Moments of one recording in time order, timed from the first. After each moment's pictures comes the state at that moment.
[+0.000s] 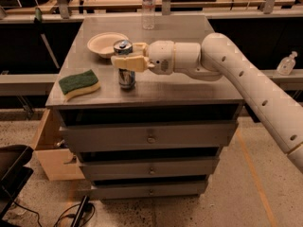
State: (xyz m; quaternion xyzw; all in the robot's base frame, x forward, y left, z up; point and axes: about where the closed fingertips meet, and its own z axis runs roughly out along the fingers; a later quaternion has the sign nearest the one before) arm 0.628 0.079 0.924 -0.47 0.54 0.48 0.51
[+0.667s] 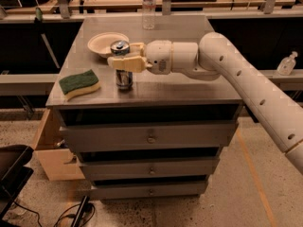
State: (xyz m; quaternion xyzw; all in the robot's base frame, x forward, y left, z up) arm 0.626 0.084 0.925 -0.47 0.53 0.48 0.51
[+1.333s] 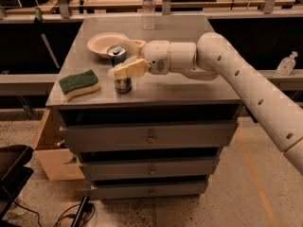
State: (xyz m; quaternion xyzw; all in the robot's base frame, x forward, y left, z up) arm 0.624 0.090 0.925 -0.47 0.53 0.49 0.51
